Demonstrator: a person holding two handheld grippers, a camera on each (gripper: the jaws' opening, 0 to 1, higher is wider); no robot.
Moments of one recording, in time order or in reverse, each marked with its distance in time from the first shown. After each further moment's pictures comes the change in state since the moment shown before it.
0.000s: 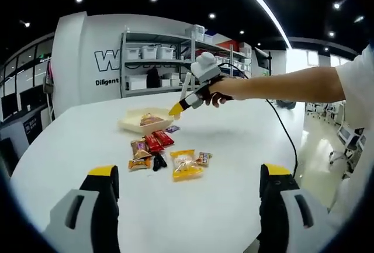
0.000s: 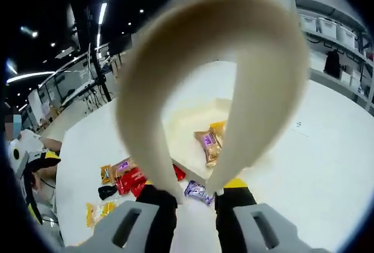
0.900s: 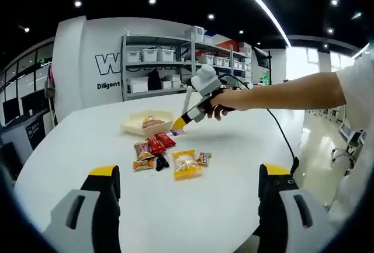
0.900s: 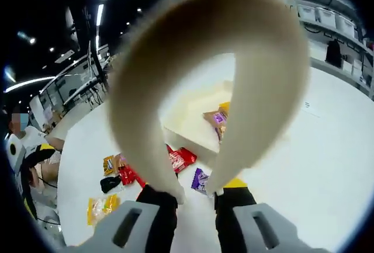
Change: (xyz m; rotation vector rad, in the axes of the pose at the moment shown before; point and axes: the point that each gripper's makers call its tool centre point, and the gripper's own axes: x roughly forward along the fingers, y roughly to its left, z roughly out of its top) left arm -0.014 -0.002 0.003 0.027 -0.009 0.016; right arm 0.003 0.007 -0.025 0.076 0.029 0.011
